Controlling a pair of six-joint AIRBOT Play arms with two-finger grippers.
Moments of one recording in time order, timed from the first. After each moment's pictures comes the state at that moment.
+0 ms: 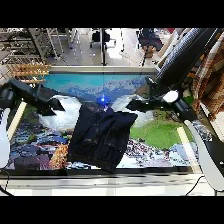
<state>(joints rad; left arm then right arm) 0.13 -1.79 1.80 -2.13 1.56 1.70 0.07 -1.54 1.42 -0.82 1.05 1.24</state>
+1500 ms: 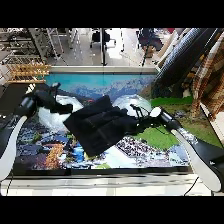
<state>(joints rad) -0.04 -1.70 1.61 -1.97 1.07 1.70 0.21 -1.57 1.20 -0.85 1.19 1.24</state>
